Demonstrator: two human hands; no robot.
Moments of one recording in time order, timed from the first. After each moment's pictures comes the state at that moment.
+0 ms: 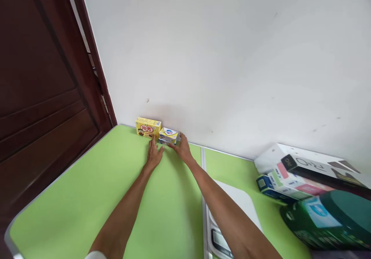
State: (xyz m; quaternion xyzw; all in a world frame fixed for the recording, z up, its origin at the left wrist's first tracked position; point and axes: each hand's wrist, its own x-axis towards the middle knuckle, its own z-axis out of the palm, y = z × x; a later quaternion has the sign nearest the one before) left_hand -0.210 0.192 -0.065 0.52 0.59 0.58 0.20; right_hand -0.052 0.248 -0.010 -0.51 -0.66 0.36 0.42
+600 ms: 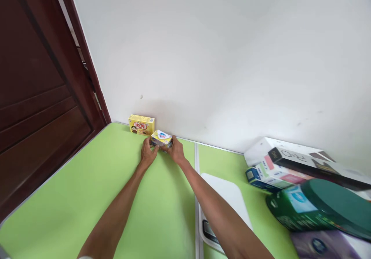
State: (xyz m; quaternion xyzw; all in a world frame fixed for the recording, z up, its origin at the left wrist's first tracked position) left_hand -0.205 0.176 -0.051 0.49 0.61 0.59 0.20; right_hand -0.050 0.214 0.002 -0.54 -0.69 0.33 0.33
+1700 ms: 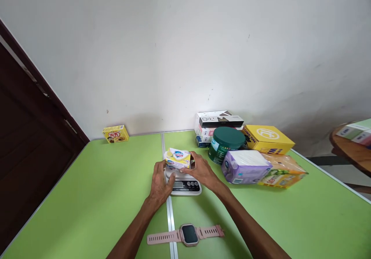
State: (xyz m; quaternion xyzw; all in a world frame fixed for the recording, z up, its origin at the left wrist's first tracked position) left_hand -0.037 -0.005 -0.004 0.69 0.49 0.47 0.23; right_hand 0.172 0.022 0.040 -0.59 -0.66 0.30 0.37
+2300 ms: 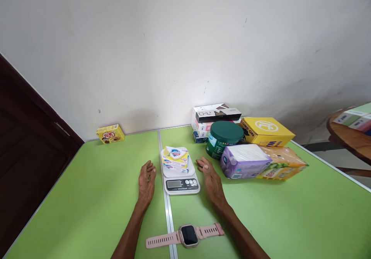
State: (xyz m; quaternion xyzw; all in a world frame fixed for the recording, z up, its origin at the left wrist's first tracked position) left_hand -0.075 0.010 -0.044 0.54 0.55 0.53 0.34; right_hand 0.181 -0.016 -0.037 -0.60 -0.45 0.34 0.57
